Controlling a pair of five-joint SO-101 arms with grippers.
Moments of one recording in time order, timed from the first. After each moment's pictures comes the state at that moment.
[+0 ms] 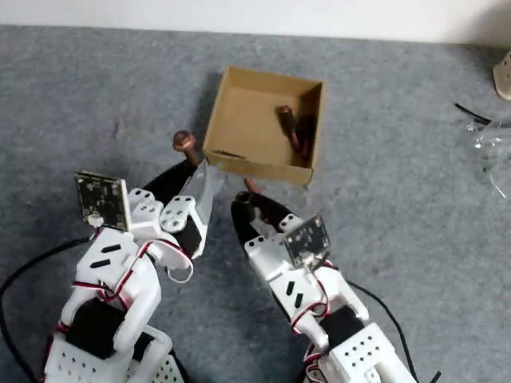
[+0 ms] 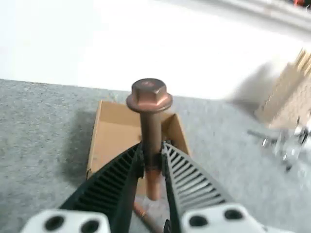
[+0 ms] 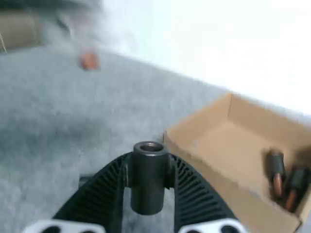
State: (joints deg) left arm 16.8 -86.3 63.6 39.3 23.7; right arm -37.0 -84.8 95.6 1.6 4.4
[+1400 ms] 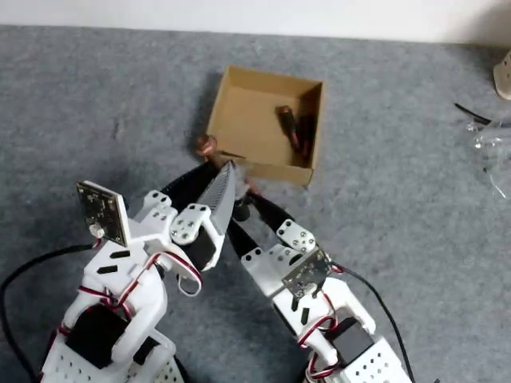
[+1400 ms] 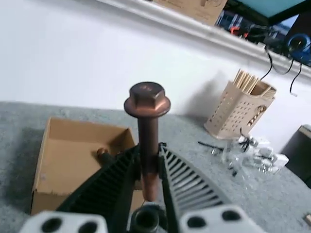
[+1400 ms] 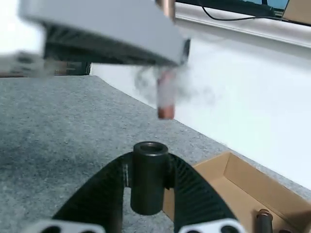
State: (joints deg) left arm 25.3 -87.0 61.1 37.8 25.7; right arm -41.1 -103.4 95.8 11.1 13.8
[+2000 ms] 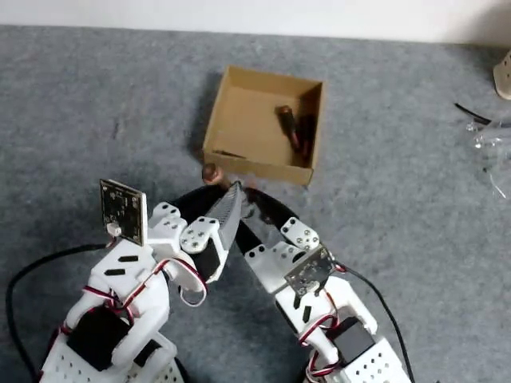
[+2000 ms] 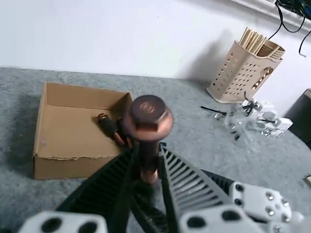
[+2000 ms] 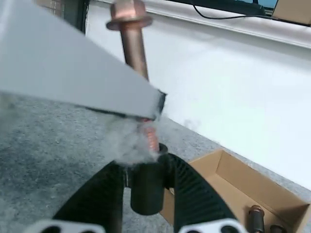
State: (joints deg) left arm 29.5 -87.3 62.1 45.8 25.4; right arm -39.3 -103.5 95.8 11.1 13.8
